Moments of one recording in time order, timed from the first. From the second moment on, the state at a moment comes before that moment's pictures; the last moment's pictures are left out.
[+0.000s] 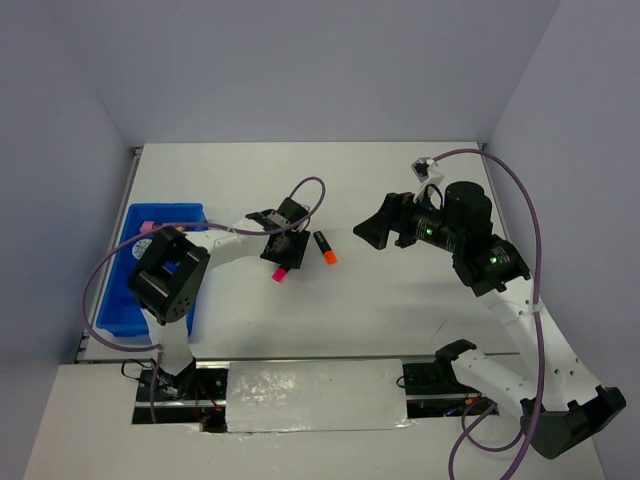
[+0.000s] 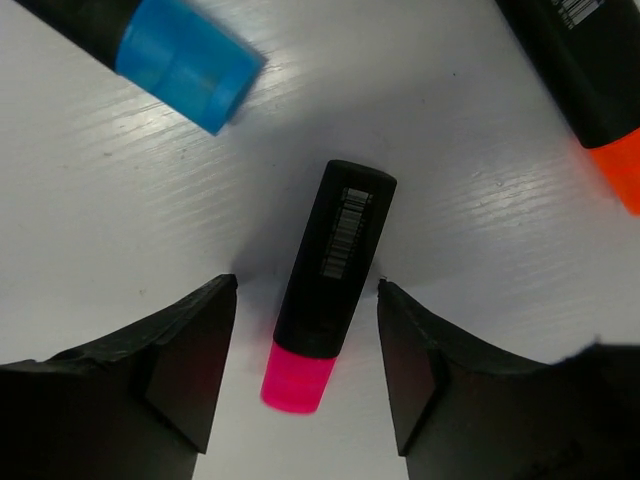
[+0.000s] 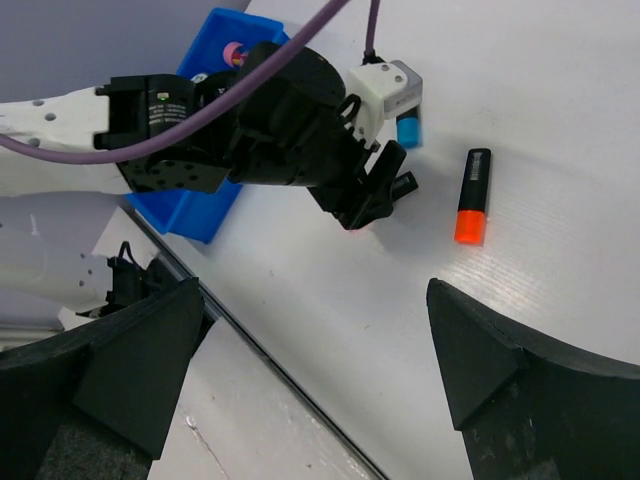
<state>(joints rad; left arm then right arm) -0.61 1.83 1.19 -0.48 -0.14 -0.32 0.38 0.91 1.07 -0.49 -0.43 0.43</state>
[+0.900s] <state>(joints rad) -0.02 1.16 1.16 -1.08 -0.53 -1.04 0.38 1.06 1.08 -0.44 -0.48 0.43</state>
